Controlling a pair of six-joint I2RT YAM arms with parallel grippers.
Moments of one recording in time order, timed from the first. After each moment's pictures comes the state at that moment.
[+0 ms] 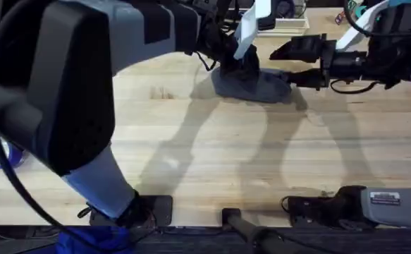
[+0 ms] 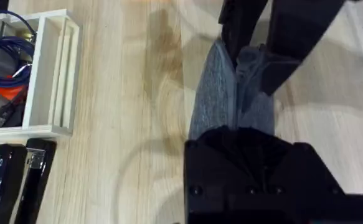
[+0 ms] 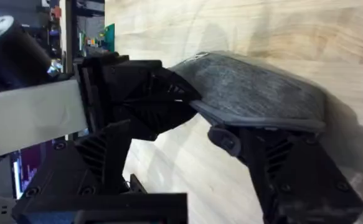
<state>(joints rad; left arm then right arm) -0.48 1.90 1.32 -0.38 0.71 0.98 -0.16 1.53 0.86 -0.34 -1.03 0.32</state>
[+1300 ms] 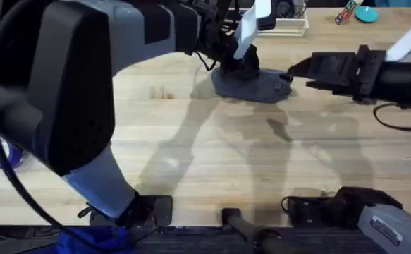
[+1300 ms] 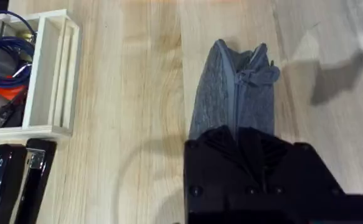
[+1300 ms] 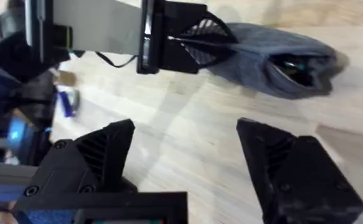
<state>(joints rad) -0.48 1.90 1.32 -0.38 0.71 0.98 -0.12 0.93 0.86 -0.81 -0.79 0.20</state>
